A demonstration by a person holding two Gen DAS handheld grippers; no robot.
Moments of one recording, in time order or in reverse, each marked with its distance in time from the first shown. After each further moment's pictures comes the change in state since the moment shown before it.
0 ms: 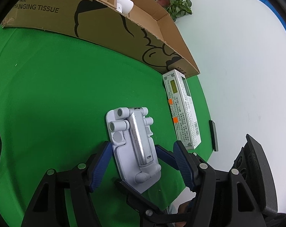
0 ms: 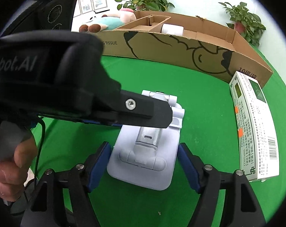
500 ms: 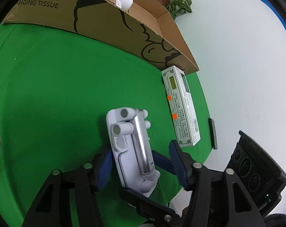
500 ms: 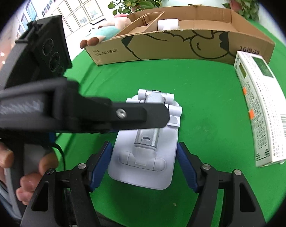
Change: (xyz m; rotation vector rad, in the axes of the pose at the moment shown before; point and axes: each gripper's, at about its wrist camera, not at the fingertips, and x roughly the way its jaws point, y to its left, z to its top) left arm 0.005 -0.003 -0.005 0.006 0.021 -0.001; right arm -0.008 -0.020 0.002 0.182 0.011 0.202
